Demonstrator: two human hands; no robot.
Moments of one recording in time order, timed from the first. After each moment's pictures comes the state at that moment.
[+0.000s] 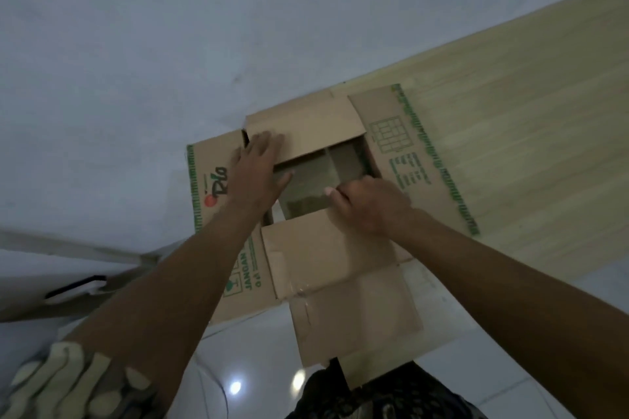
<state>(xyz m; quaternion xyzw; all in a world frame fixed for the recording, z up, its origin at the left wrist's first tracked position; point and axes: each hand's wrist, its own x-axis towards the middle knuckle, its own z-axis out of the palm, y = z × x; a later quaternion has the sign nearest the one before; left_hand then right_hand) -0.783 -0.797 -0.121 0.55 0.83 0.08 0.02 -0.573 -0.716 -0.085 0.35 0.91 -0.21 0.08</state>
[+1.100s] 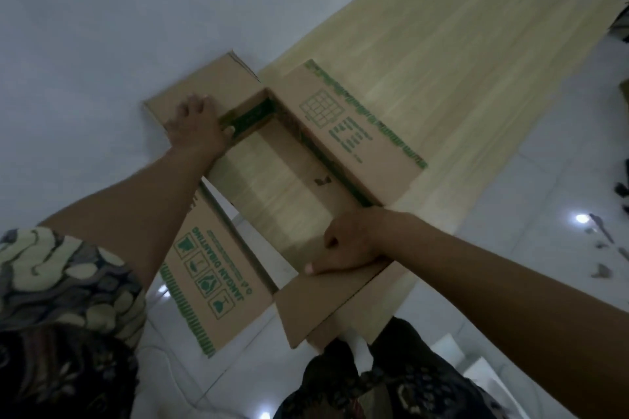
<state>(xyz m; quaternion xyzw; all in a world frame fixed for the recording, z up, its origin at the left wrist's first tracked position) -0.824 -0.691 -0.113 0.58 0.81 -0.03 0.09 -0.528 -0.795 -0.058 0.37 0.79 -0.34 0.37</state>
